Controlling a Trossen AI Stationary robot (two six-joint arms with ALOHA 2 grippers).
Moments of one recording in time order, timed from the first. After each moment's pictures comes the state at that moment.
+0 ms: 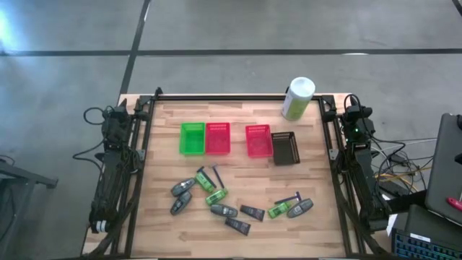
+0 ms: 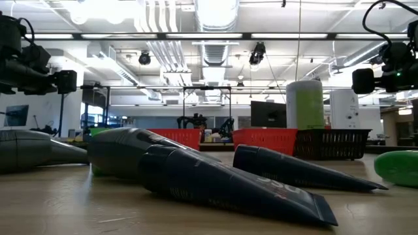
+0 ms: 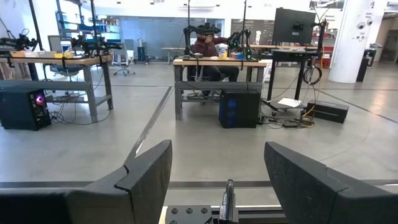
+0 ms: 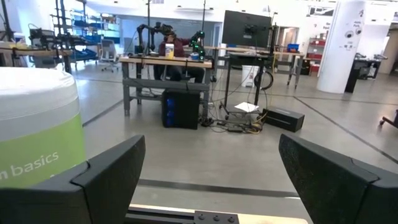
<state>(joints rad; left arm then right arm) 1.49 0.01 0.01 0.03 -0.06 0.00 -1.44 0.00 0.01 0.06 0.05 -0.06</state>
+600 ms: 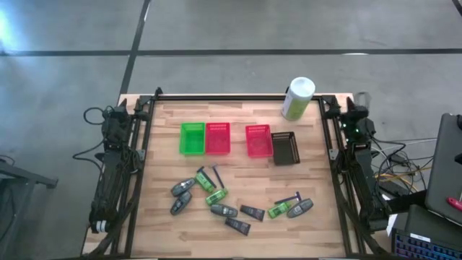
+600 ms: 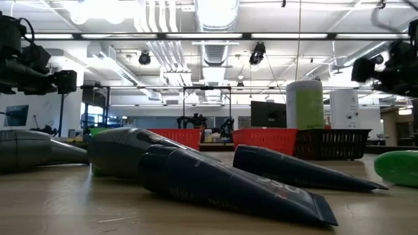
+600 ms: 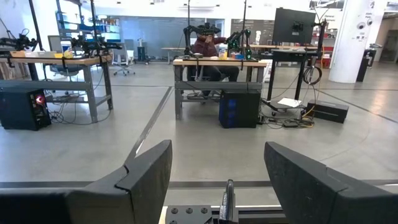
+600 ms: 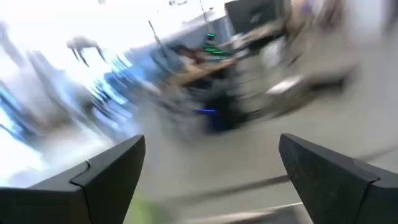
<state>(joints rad) 1.49 0.01 0.01 0.03 -0.06 0.00 -1.44 0.00 0.01 0.11 -0.01 0.47</state>
